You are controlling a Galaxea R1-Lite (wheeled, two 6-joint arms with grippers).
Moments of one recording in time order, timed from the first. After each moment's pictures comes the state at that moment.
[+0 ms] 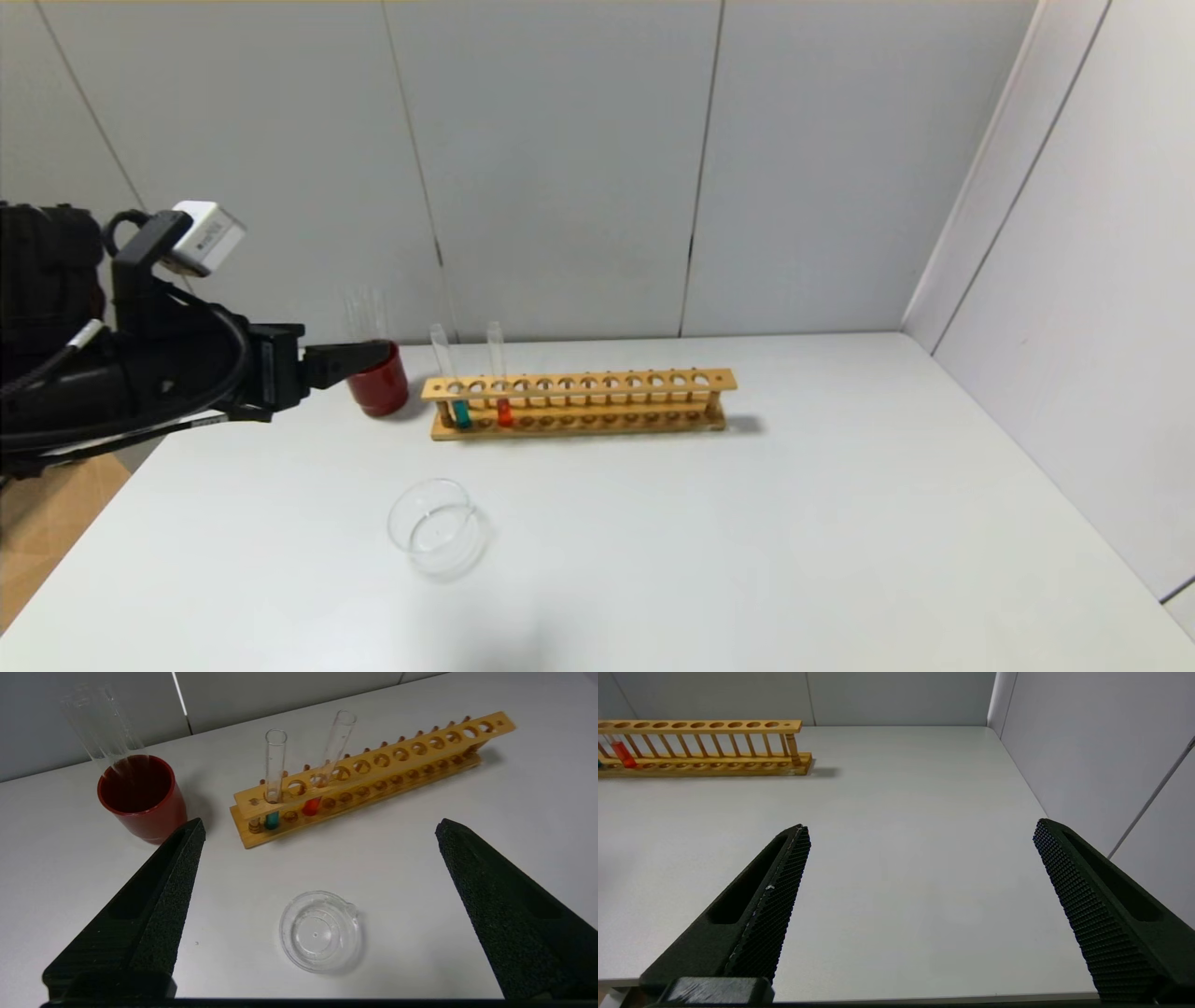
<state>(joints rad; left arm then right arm) -0.11 1.46 -0.78 -0.37 -0.29 0.01 0.00 0.00 0.00 -0.01 0.00 0.00</state>
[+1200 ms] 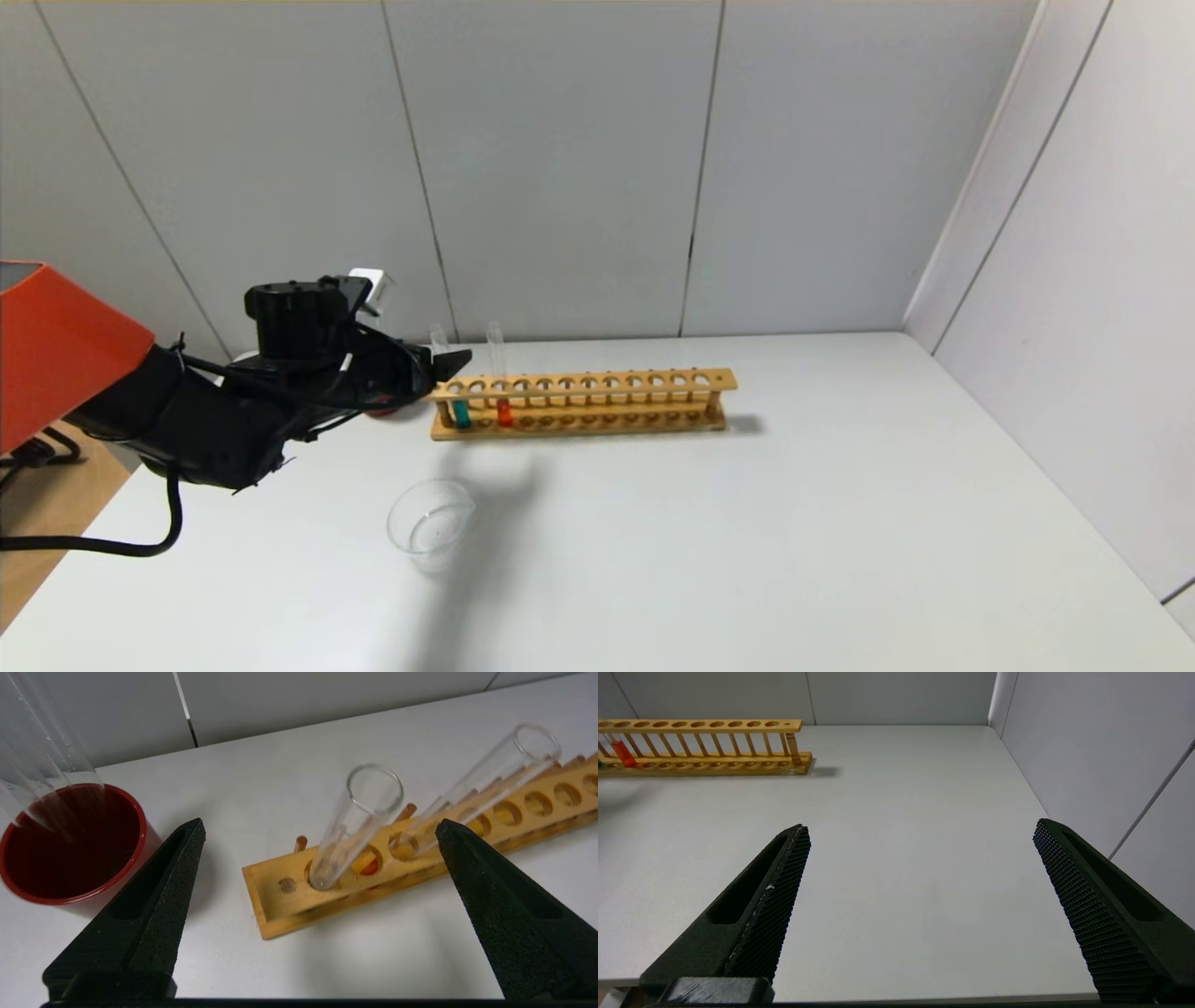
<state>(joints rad) -0.16 2.04 -0.92 -0.85 -0.20 -0.05 0.00 0.00 0.00 -0.01 0.00 0.00</state>
